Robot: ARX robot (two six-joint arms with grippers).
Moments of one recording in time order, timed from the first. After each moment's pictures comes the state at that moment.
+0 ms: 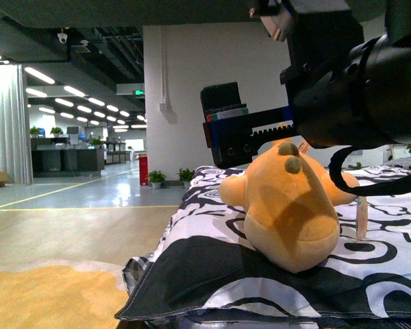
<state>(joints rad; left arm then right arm) 0.00 0.00 0.01 -0.01 0.00 -0.01 0.47 1.45 1.05 0.46 0.24 -0.19</state>
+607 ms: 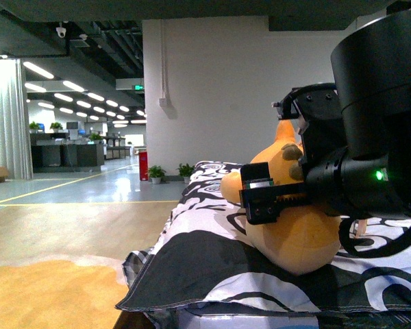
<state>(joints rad) 0.00 0.00 0.01 -0.01 0.00 -0.01 0.36 1.65 1.10 0.37 0.33 0.00</state>
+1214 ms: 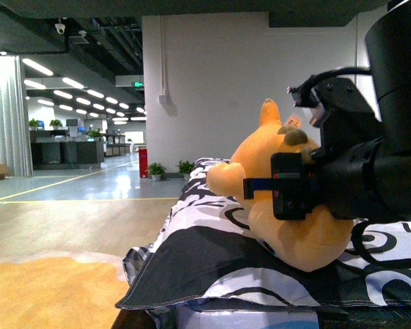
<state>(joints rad) 0.00 0.00 0.01 -0.01 0.00 -0.01 0.36 1.52 1.00 0.39 0.20 0.10</state>
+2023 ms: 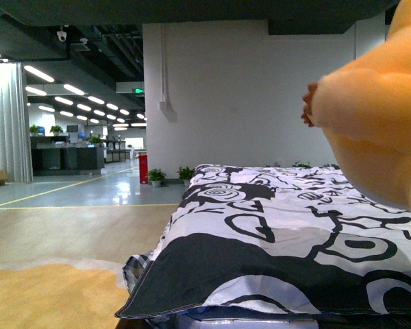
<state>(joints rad) 0.00 0.00 0.01 -0.01 0.00 -0.01 -0.01 0.55 0.38 0.26 -0.31 0.15</state>
